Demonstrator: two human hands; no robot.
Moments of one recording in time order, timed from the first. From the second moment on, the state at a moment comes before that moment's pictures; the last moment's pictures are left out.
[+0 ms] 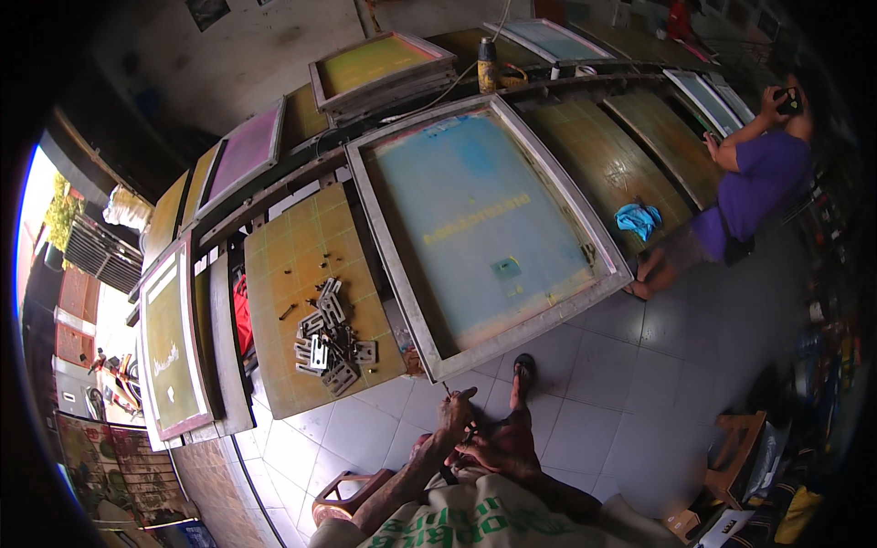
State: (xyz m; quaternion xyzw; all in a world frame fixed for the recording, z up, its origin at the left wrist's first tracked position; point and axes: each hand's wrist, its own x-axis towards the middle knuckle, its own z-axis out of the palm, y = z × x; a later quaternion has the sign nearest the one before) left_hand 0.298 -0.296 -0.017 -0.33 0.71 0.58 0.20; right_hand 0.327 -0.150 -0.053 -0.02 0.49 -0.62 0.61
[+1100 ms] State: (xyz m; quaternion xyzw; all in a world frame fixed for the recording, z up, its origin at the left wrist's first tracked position) left_hand 0.303 -0.307 -0.053 -0.29 0.16 0.93 0.17; right_hand 0.249 -0.110 0.051 -0.36 0.84 -0.29 0.29
